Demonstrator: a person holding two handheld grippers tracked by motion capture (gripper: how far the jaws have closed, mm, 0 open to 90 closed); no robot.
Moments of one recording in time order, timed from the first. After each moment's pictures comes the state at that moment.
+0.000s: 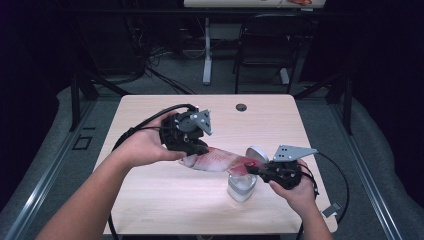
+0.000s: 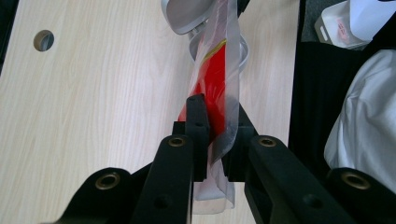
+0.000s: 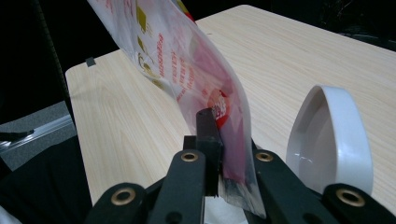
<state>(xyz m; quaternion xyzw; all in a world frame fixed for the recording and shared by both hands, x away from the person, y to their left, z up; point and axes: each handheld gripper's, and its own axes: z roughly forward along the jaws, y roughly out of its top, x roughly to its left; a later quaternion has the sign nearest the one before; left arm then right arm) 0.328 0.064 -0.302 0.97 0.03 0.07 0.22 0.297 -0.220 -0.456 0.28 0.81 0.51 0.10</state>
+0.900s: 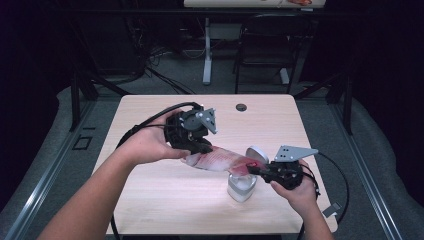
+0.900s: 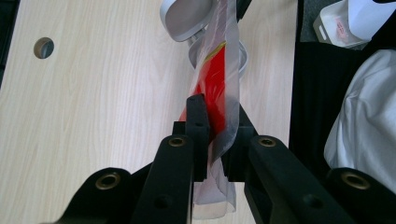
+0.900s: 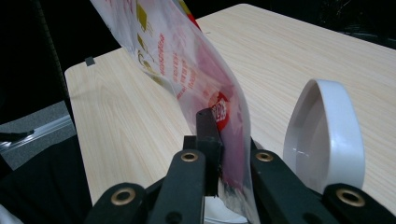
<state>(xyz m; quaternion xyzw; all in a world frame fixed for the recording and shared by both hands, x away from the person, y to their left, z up) 0.329 0.056 -0.298 0.97 0.02 0.07 0.22 0.296 -0.223 -0.458 0.28 0.81 0.51 0.10</state>
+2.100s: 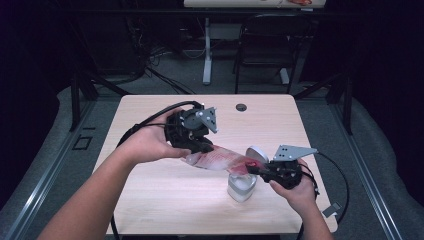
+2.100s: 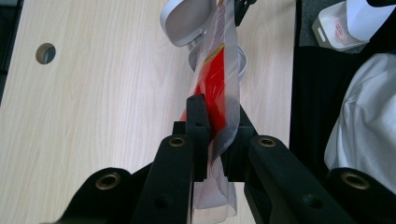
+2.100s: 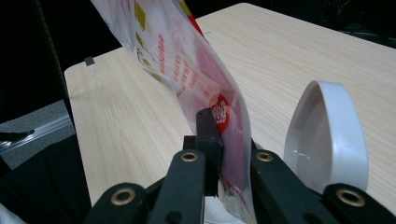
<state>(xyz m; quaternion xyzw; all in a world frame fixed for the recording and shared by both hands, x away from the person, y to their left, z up) 0.329 0.054 -0.295 0.97 0.02 0.07 0.22 0.298 -0.221 -0.458 0.28 0.81 0.51 0.10</state>
